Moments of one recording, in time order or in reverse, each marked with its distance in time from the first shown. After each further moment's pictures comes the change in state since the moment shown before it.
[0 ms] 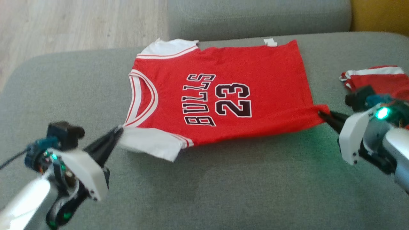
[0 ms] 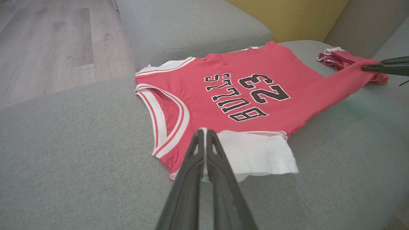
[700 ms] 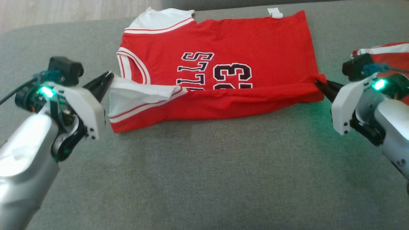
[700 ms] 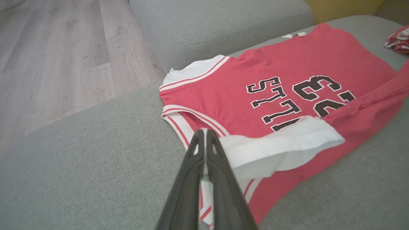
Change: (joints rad) left arm -0.420 -0.117 -0.086 0.384 0.087 -0.062 0.046; right arm -0.170 0.116 0.002 0.181 0.000 0.000 -0.020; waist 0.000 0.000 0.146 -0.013
